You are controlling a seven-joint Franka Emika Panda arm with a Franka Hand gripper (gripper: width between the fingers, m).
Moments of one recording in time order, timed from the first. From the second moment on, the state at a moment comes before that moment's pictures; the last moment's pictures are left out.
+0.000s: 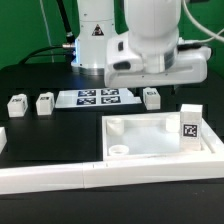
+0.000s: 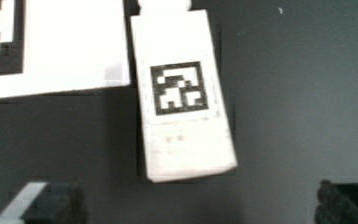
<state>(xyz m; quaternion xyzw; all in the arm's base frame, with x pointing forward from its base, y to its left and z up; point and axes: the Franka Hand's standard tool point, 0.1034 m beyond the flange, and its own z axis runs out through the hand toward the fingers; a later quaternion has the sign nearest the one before) 0.406 0.101 0.026 -0.95 0.06 0.31 0.05</state>
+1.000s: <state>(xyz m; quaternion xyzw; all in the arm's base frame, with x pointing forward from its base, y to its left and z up) 0.365 0.114 0.004 -0.90 0.09 0.42 0.04</state>
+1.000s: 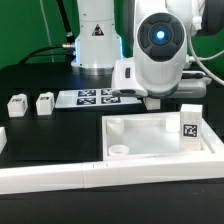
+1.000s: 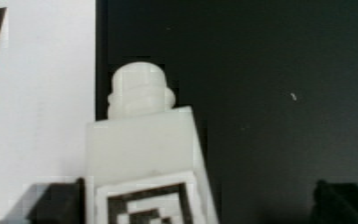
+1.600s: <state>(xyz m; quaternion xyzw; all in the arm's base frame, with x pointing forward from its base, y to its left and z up) 0.365 0.110 0.004 -0.90 0.09 0.42 0.04</state>
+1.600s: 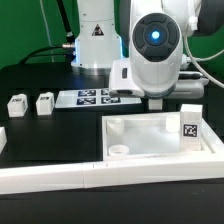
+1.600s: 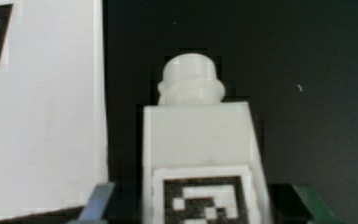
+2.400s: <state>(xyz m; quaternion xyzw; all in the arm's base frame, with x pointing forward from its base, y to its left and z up) 0.446 0.057 0.097 -0.95 0.09 0.30 0.07</state>
